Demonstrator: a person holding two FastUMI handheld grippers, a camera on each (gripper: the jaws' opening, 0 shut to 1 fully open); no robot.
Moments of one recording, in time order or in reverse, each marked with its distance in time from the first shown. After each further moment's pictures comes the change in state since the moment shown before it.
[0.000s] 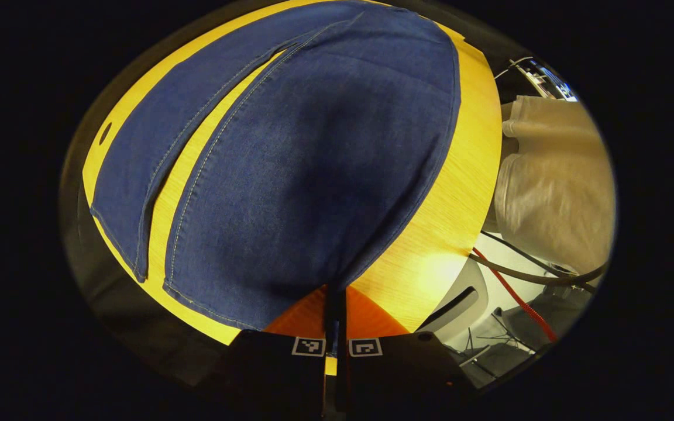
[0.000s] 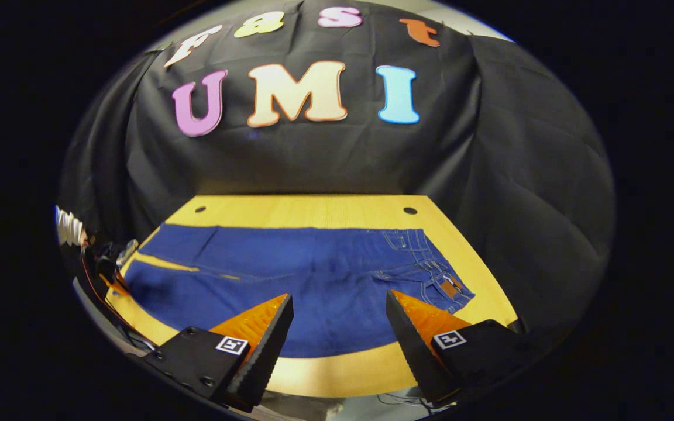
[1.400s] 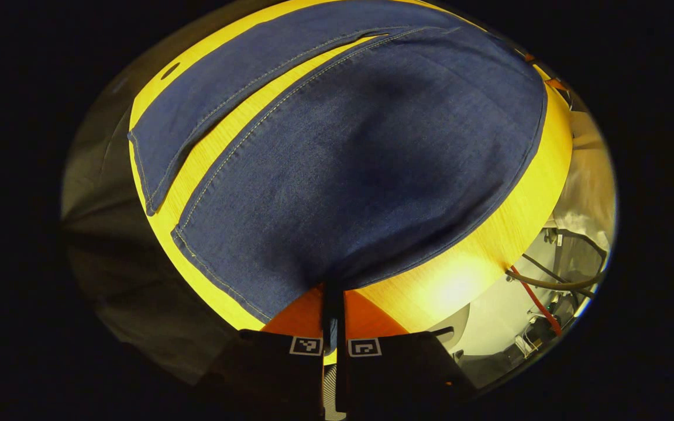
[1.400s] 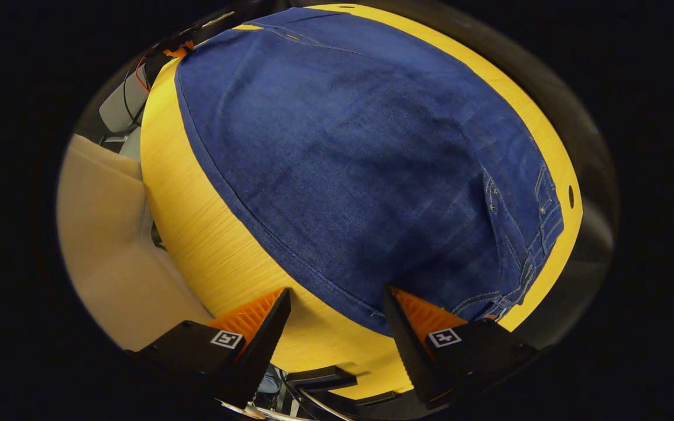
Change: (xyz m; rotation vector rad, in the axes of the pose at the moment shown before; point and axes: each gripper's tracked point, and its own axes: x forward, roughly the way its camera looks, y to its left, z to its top) left arm 0.004 -0.004 0.006 -0.385 0.065 0.154; right arm 0.113 -0.075 -0.157 -0.873 0.804 0.504
